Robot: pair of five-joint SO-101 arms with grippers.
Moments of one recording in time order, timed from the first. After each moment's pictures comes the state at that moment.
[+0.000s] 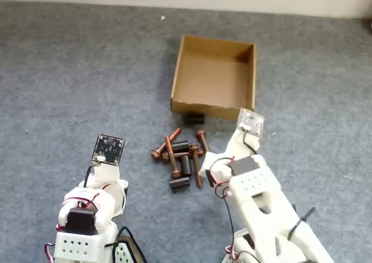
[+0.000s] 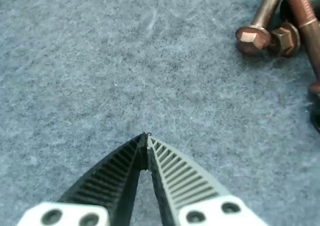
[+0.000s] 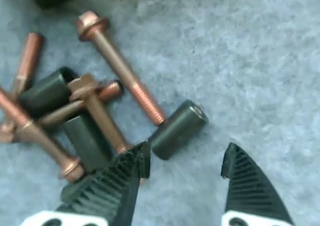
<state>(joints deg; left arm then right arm) -0.5 -103.8 96.0 76.1 0.0 -27.1 -35.6 64.4 50.5 -37.0</state>
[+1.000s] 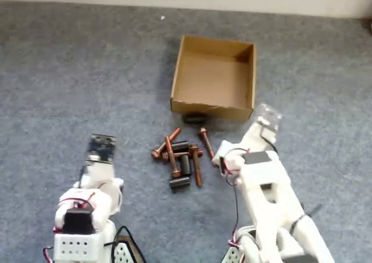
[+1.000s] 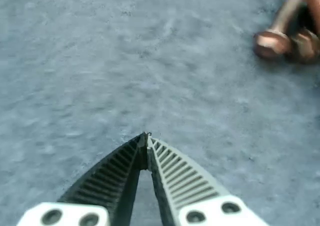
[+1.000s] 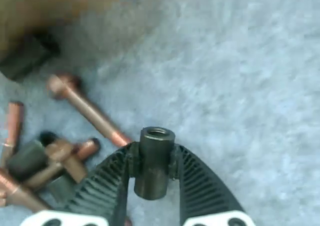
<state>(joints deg) -6.5 -103.9 94.5 76.4 0.0 -16.3 -32.9 64.1 42.0 -34.4</state>
